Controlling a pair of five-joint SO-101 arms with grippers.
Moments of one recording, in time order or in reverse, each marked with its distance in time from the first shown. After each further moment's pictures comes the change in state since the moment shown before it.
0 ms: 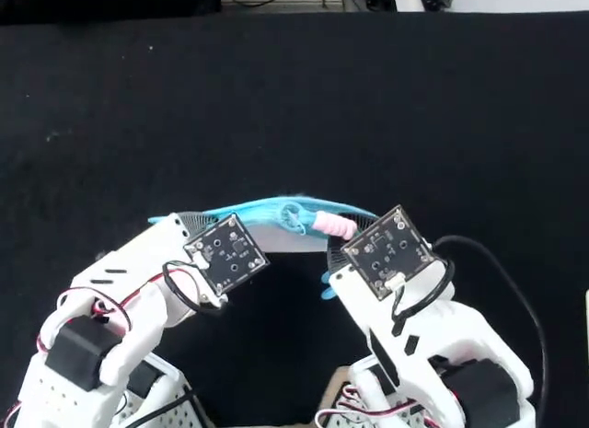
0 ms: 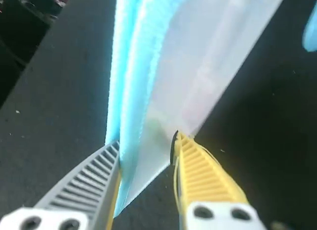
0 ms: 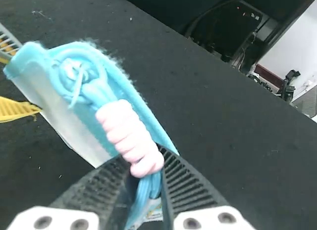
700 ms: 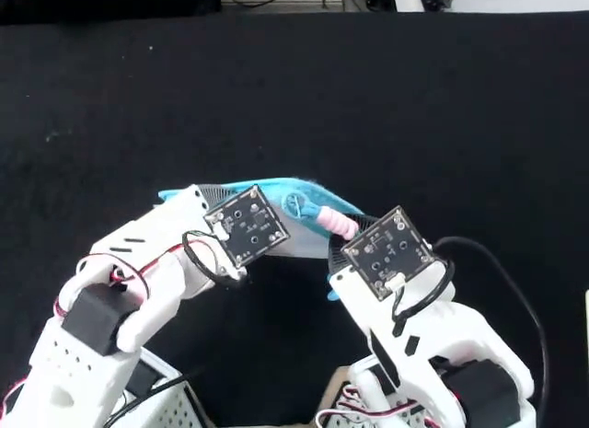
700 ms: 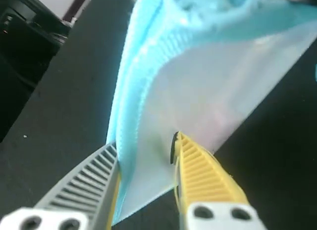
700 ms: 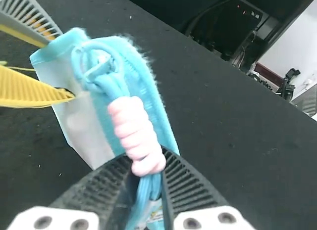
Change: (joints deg) left arm 2.8 13.1 -5.5 -7.7 -0.1; right arm -0.1 0.0 0.0 0.3 0.1
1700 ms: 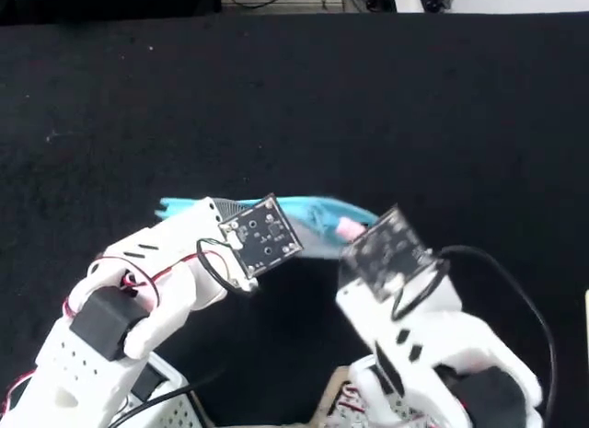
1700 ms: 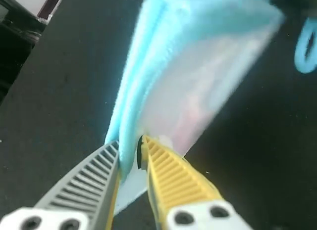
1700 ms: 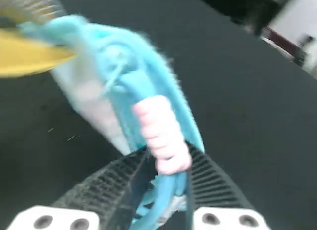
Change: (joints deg) left arm 3.2 0.6 -1.1 4.2 3.1; right arm -1.1 0.1 -3.8 12.0 1.1
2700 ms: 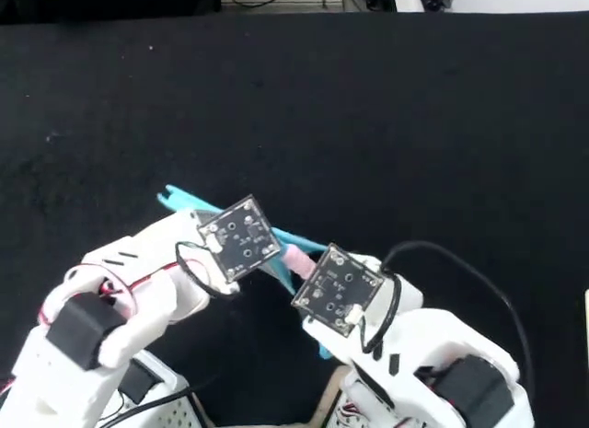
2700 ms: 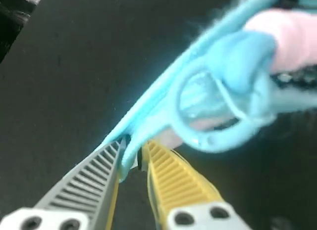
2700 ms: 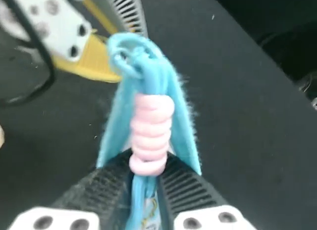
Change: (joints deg) left arm -0.1 -0.1 0.0 7.6 2.2; right arm -14.4 0.0 3.6 -8.3 3.6
